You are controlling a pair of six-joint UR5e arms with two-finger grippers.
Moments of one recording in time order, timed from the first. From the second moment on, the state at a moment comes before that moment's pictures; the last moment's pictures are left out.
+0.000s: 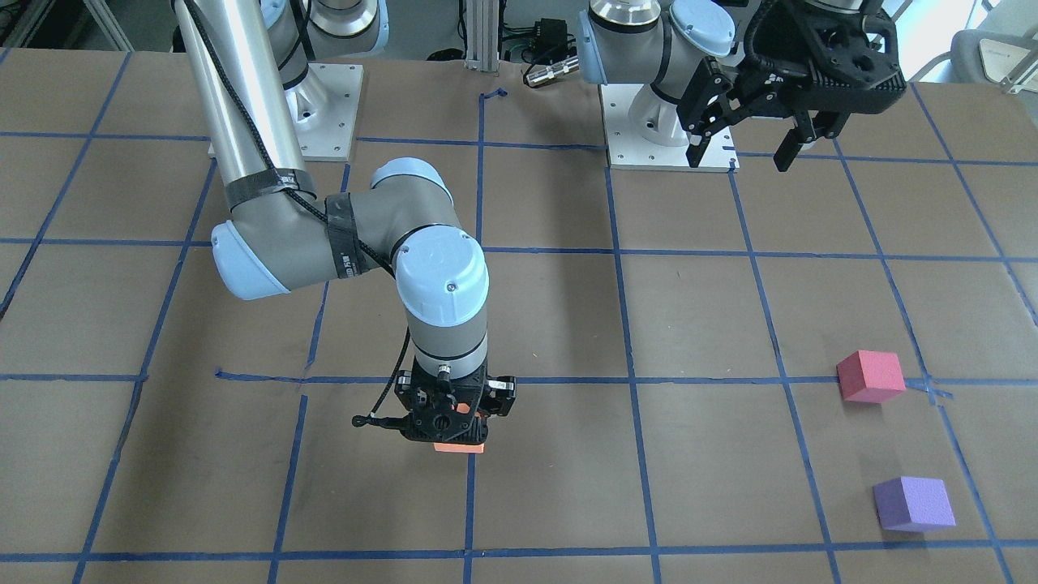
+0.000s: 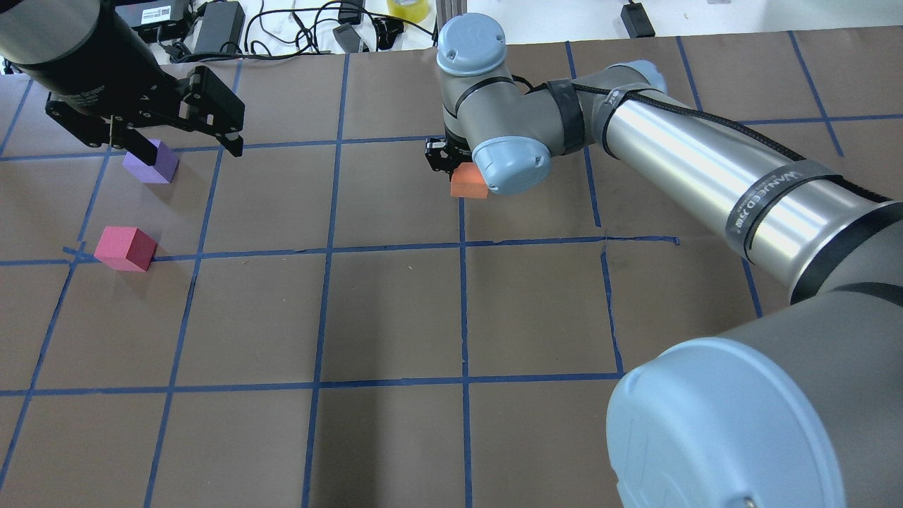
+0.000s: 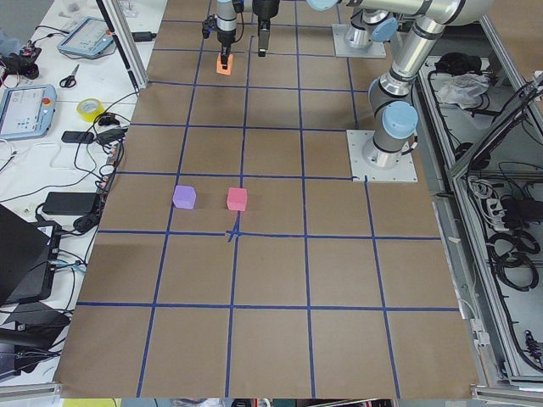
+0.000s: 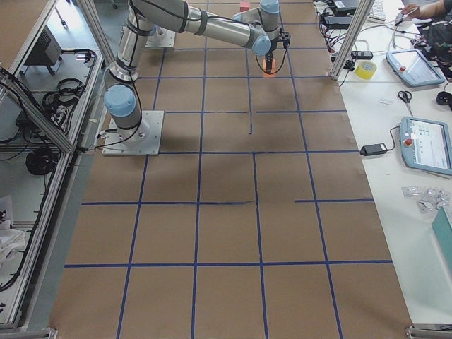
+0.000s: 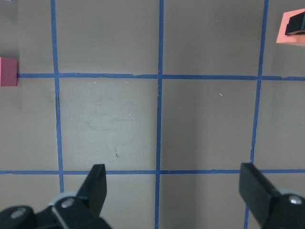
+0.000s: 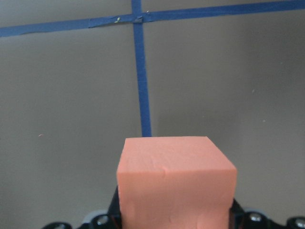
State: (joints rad) left arm -1.51 -1.47 -1.53 -1.62 1.52 0.03; right arm 1.91 -0.97 1.44 -2.15 -1.58 0.42
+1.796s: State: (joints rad) left arm -1.51 -1.47 -1.53 -1.62 1.52 0.03; right arm 1.97 -0.96 1.41 -2.10 -1.55 0.51
